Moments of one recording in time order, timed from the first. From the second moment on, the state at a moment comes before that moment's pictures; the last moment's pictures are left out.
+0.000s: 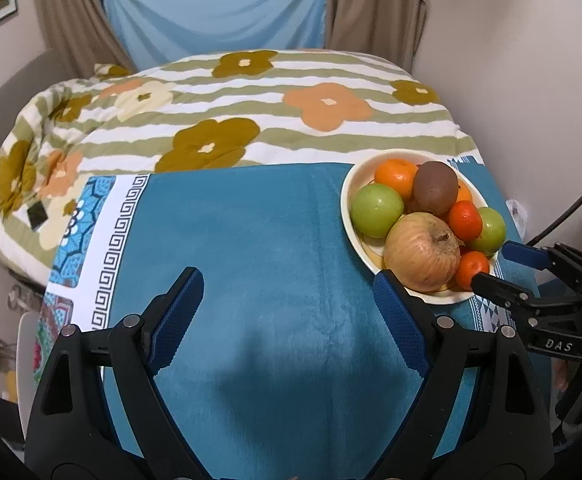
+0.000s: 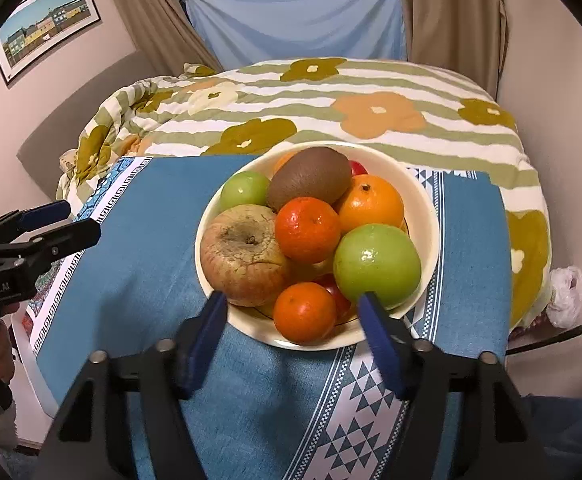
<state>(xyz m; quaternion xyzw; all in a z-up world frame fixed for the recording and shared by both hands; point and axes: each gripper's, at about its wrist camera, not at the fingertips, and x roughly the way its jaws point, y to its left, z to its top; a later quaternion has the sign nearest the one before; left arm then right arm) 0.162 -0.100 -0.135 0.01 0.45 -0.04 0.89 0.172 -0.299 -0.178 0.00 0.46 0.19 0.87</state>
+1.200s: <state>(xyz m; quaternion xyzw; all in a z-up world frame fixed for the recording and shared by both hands) 0.025 0.011 -0.008 0.00 0.32 -0.05 0.95 0.032 -0.226 -0.024 0.04 0.35 0.03 0.93</state>
